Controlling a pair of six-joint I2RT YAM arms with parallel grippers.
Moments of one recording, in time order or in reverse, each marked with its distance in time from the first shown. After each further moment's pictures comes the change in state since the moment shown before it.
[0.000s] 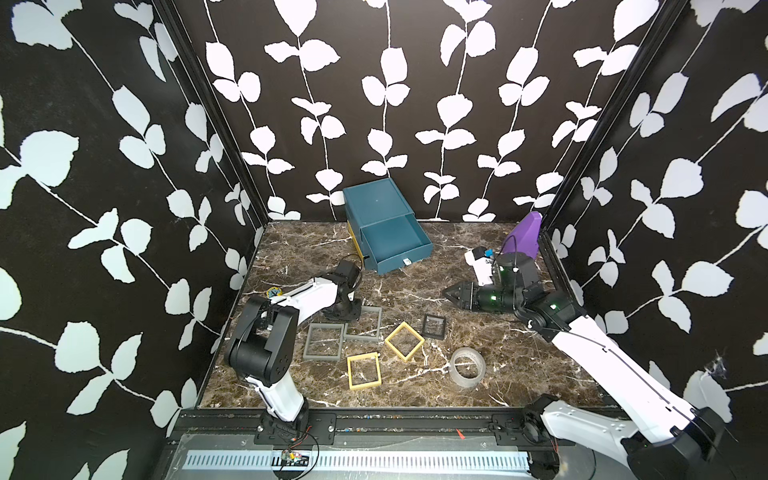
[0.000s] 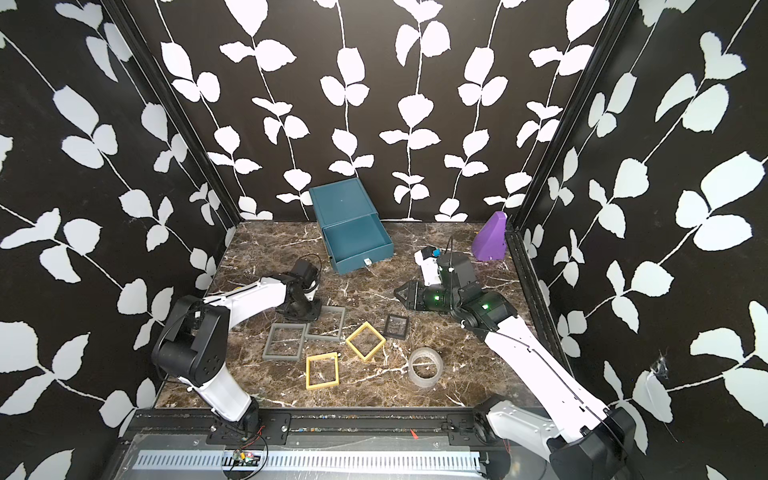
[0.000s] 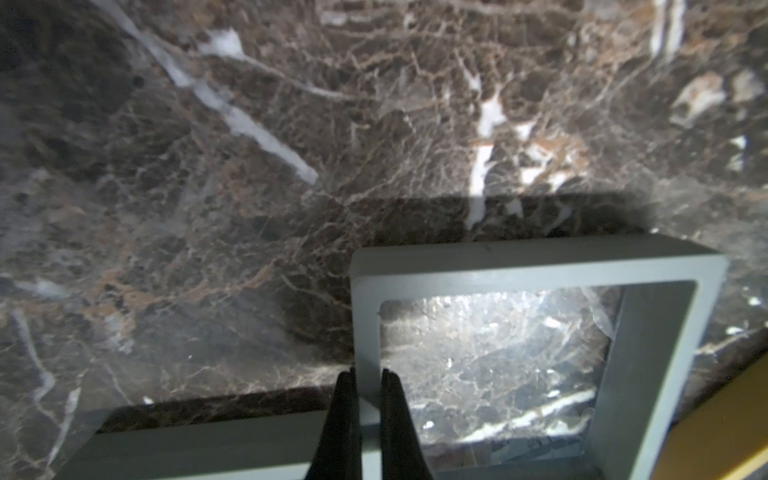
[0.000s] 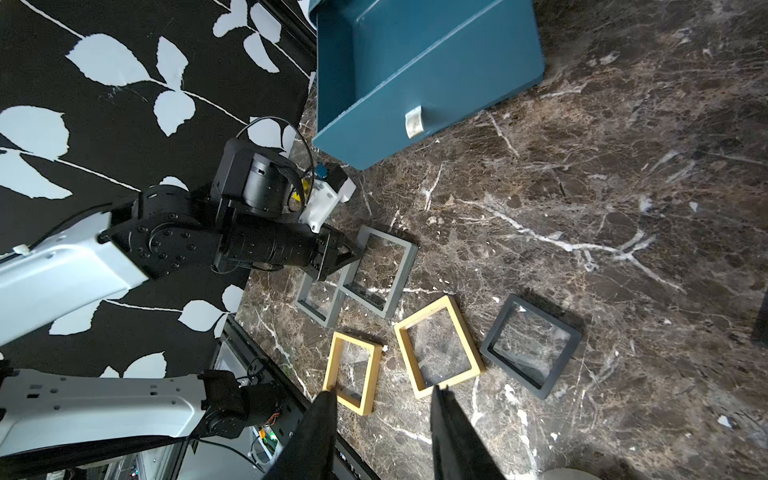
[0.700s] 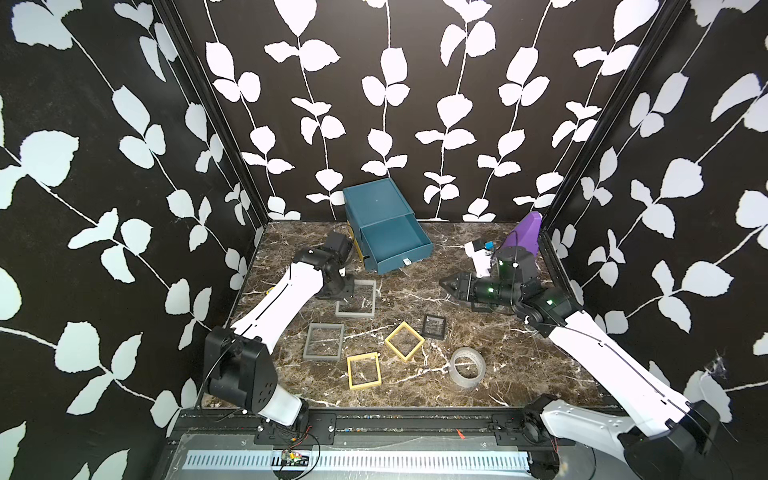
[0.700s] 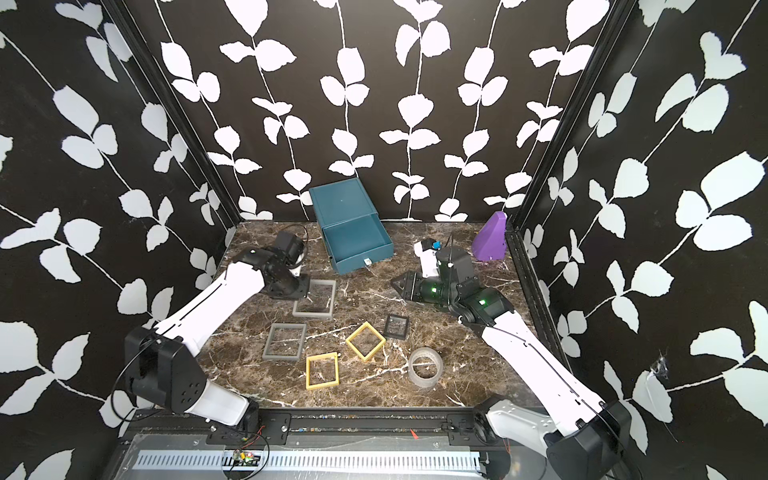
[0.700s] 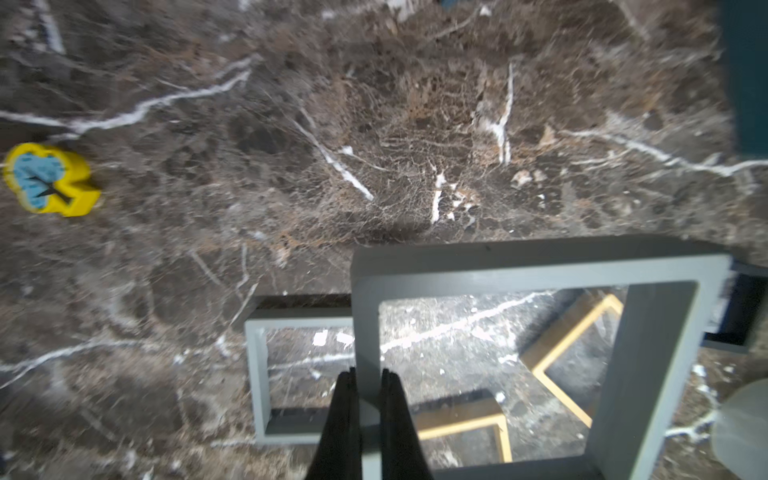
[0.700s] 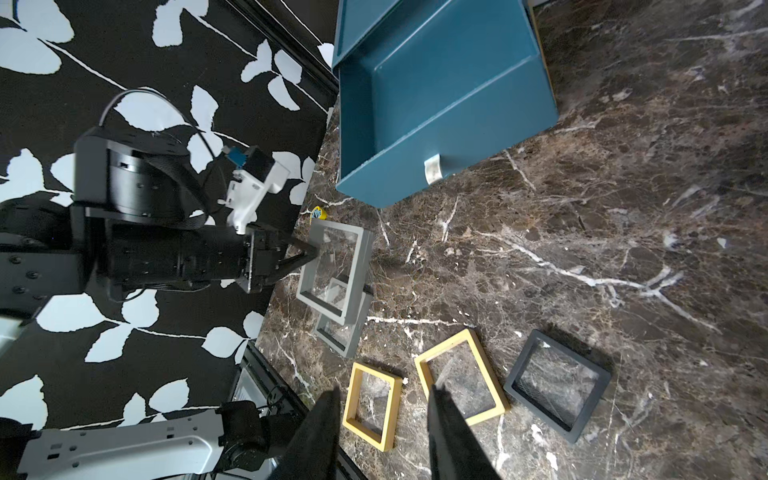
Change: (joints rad) left arm 0.000 -0.186 0.348 -0.405 -0.088 -0.080; right arm -0.003 0.043 0.050 0.085 0.004 0.060
